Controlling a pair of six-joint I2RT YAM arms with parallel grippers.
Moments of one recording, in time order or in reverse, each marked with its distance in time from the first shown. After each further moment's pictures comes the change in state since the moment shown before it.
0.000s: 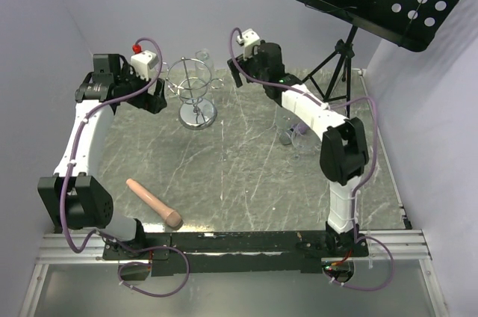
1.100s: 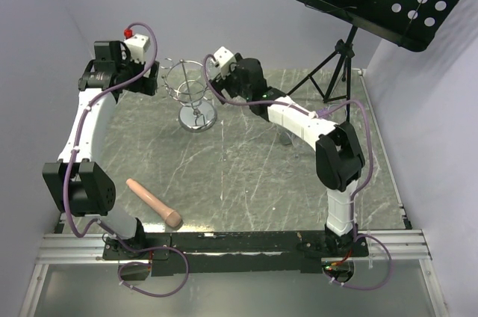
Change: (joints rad) left arm -0.008 0.120 0.142 0.083 -0.266 -0.090; right arm 0.153 -0.004 -0.079 0.080 0.022 -0.149
